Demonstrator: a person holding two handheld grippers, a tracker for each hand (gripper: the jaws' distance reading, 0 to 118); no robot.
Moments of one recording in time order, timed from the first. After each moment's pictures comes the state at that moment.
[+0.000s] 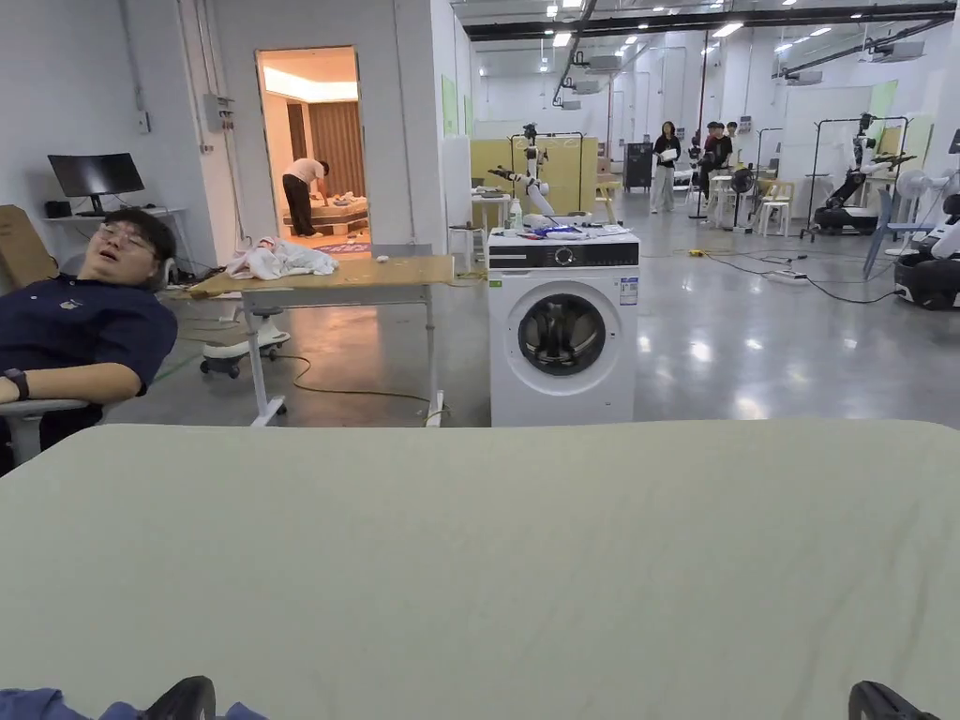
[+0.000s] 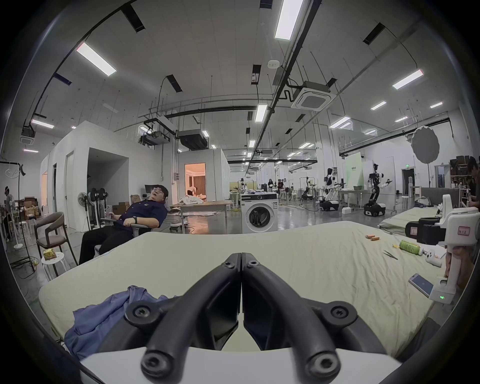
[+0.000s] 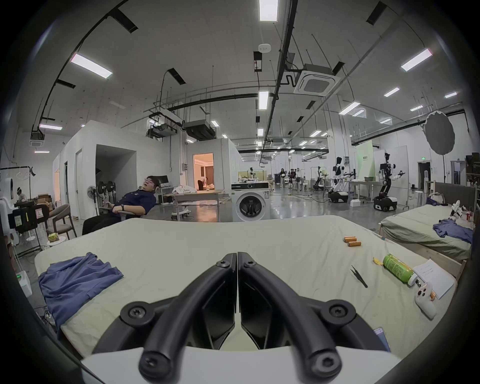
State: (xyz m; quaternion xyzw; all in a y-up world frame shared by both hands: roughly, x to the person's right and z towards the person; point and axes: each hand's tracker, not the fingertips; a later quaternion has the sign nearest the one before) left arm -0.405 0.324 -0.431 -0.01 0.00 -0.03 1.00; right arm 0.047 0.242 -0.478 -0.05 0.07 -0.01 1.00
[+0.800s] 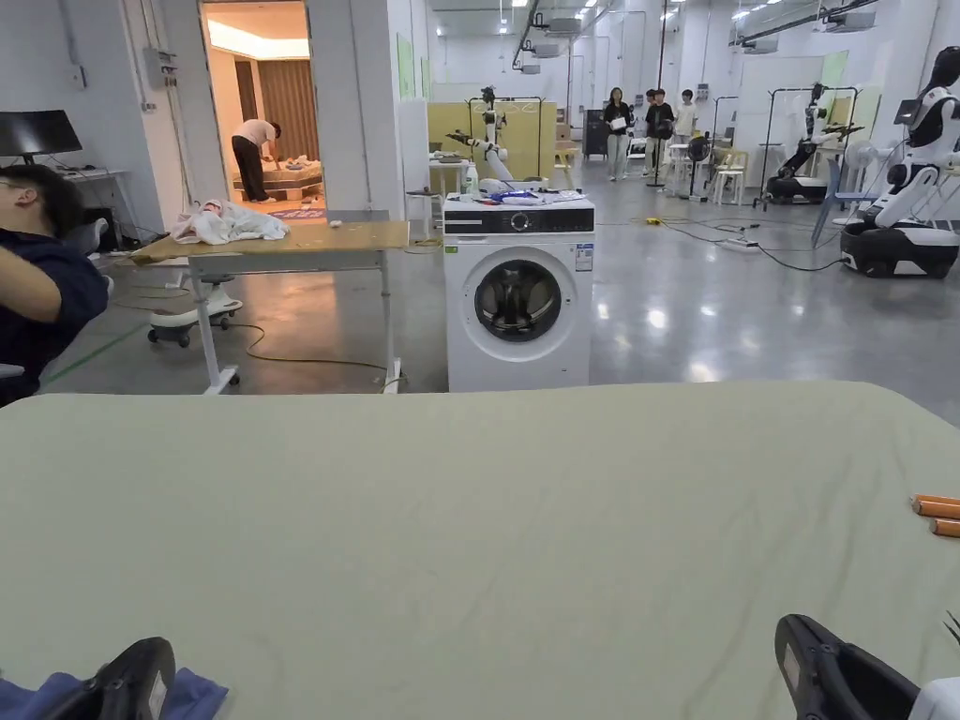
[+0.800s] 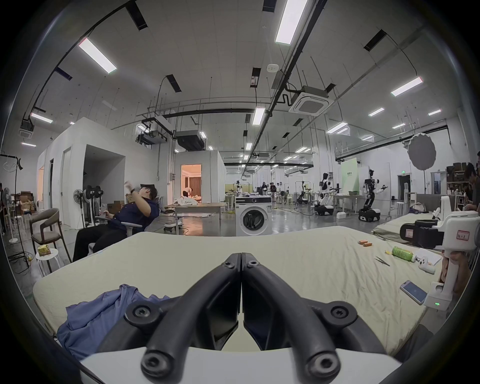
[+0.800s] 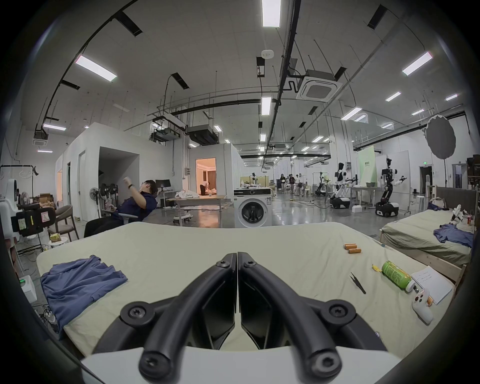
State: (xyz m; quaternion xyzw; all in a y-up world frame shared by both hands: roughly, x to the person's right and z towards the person) left arm -0.392 0.328 -0.425 0.00 -0.01 -0.01 1.00; right arm 0.044 0.255 -0.464 -0.03 0.07 -0.01 1.00
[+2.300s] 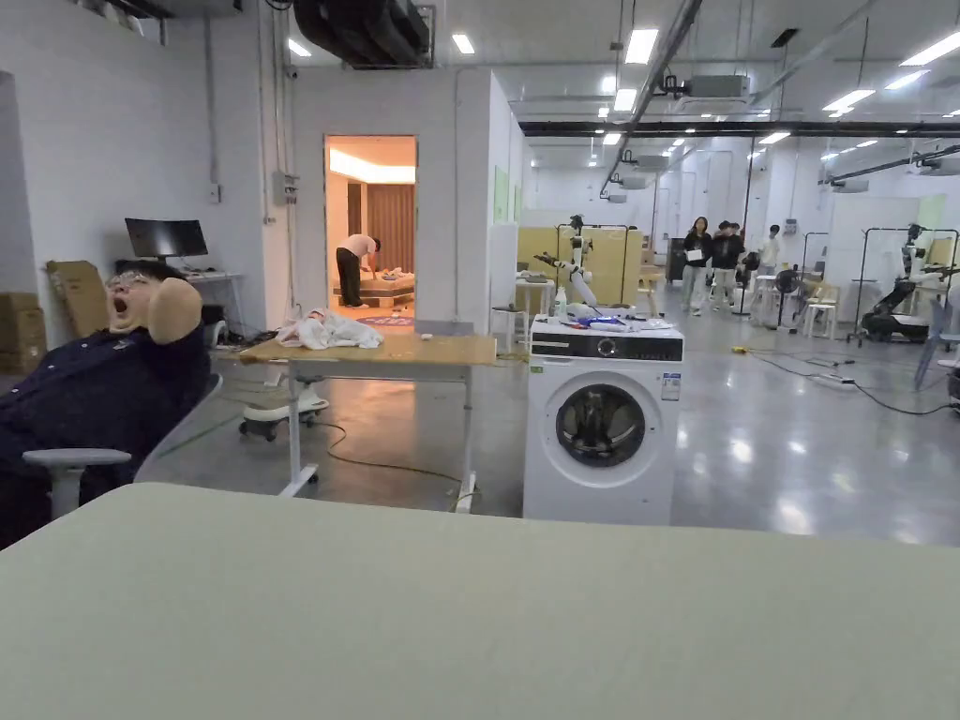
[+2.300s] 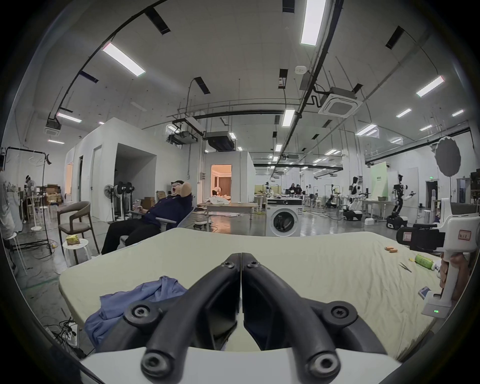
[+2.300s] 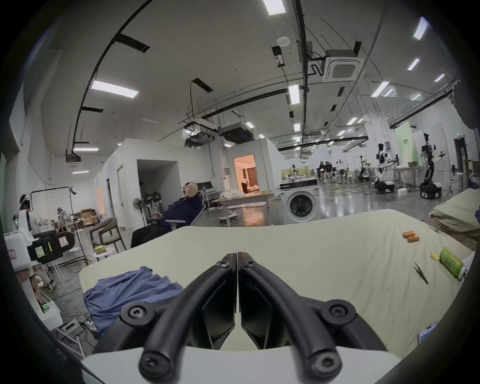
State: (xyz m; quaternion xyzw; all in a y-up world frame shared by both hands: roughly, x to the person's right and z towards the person) left arm -0.446 0.327 -0.366 0.01 0.09 0.00 1.00; right arm -0.032 0.267 -0.497 -0.04 0.22 -0.06 0.97
